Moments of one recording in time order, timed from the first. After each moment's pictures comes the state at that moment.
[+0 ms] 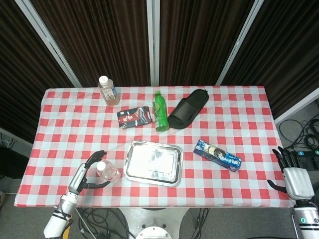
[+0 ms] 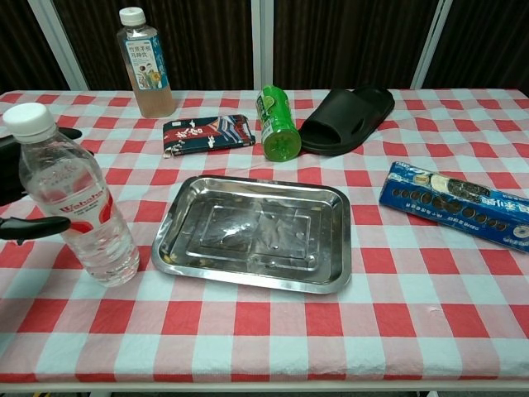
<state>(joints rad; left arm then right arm) -0.23 -1.54 -0.01 -1.57 1.53 1.26 -0.72 0.09 -1.28 0.02 -1.23 -1.51 1.41 0.16</state>
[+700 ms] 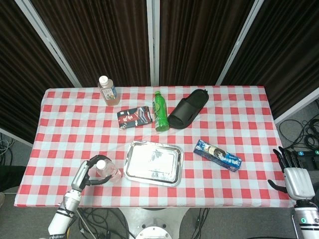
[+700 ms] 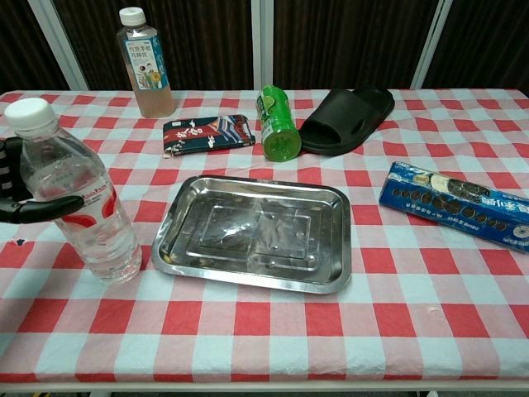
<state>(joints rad) -0.25 -1.57 -0.05 -1.60 1.47 1.25 -0.70 0.09 -1.28 0.02 -1.22 -1.52 1.41 0.17</state>
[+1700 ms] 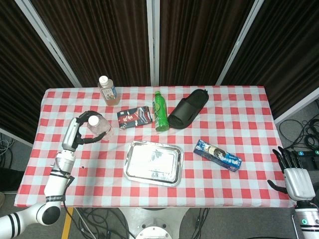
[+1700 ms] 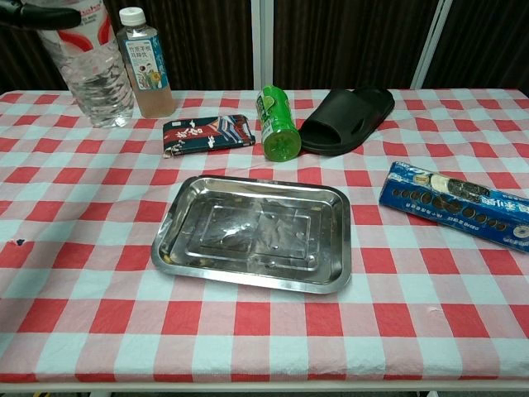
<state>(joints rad) -0.44 -1.39 -0.37 -1.74 1.18 1.13 -0.48 0.09 -1.27 0.02 -1.23 -1.53 1.43 0.18</state>
